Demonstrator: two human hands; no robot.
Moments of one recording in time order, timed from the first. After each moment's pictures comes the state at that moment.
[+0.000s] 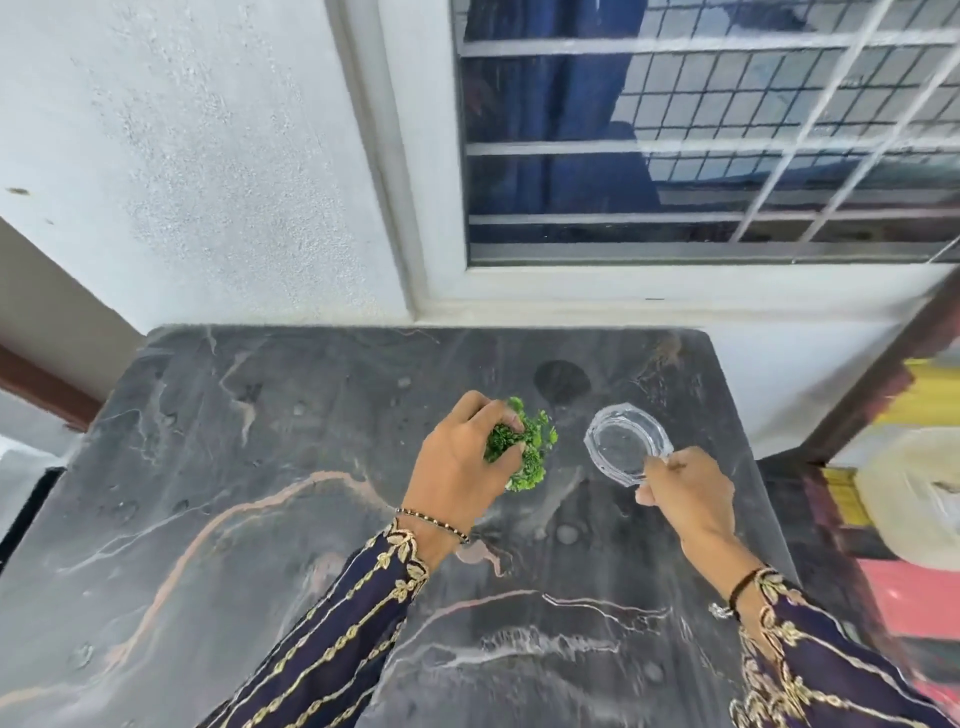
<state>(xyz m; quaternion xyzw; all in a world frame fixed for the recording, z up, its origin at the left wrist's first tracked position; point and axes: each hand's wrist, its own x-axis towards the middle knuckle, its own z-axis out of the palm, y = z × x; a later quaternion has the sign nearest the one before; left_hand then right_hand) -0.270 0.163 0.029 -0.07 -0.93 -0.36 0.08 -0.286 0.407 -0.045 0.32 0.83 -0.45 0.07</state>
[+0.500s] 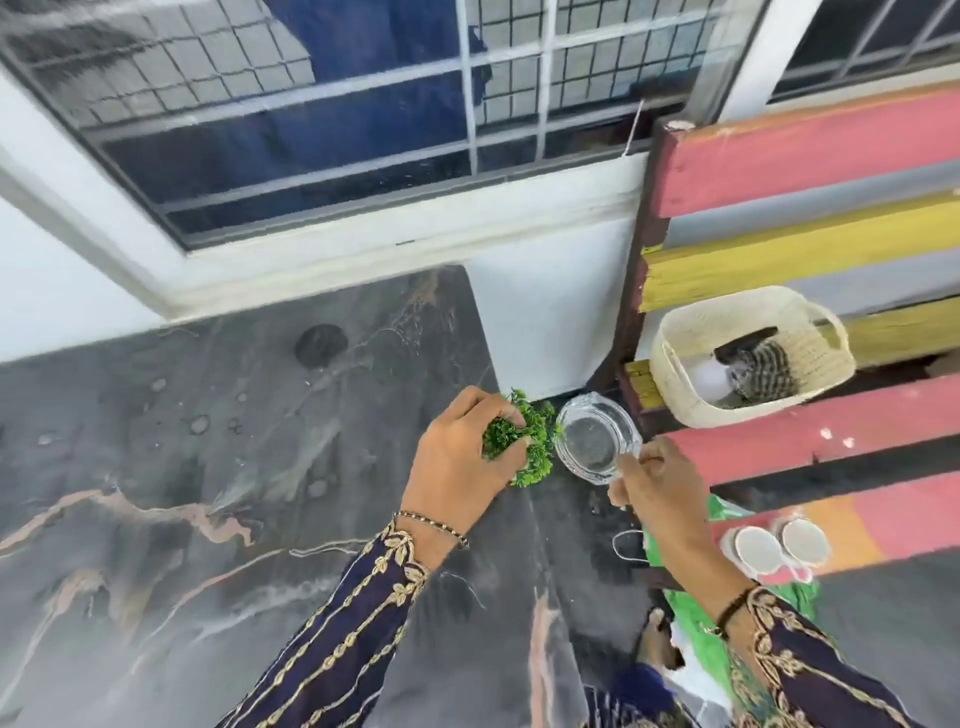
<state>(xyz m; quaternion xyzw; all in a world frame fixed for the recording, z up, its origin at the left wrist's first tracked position) -0.215 0.460 0.019 -0.15 -0.91 -0.39 -0.01 -0.164 0.666 -0.059 0.34 0.79 -0.51 0.01</state>
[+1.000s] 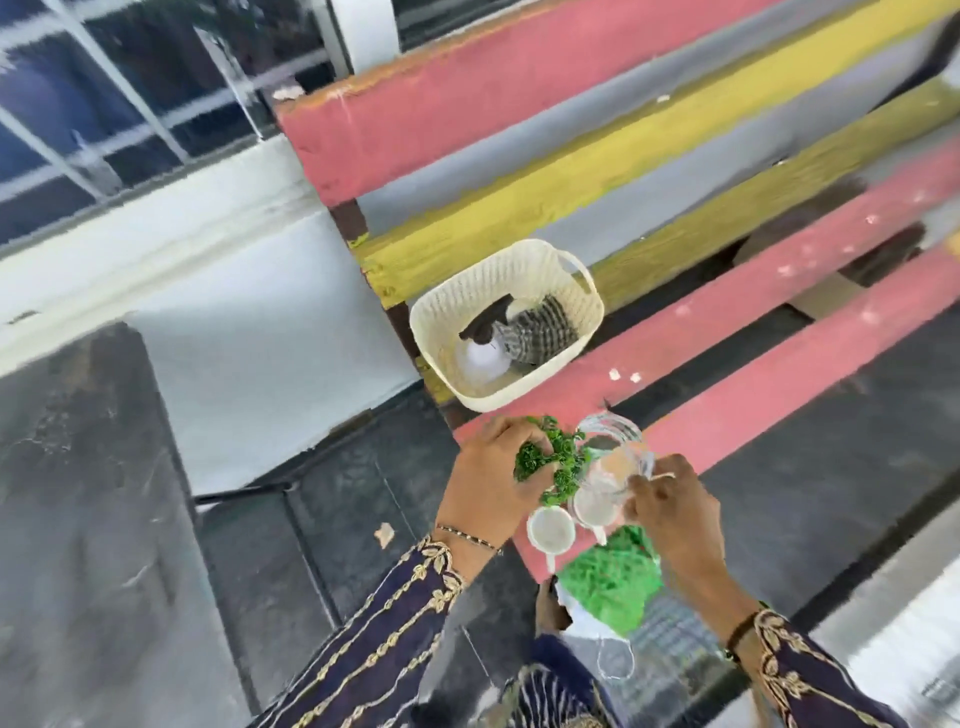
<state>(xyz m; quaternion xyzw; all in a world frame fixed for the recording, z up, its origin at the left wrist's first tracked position) -0.189 0.799 -0.077 -0.28 -0.86 -0.39 -0.17 -0.062 0.962 -0.145 0.50 0.76 -0.43 -0.01</state>
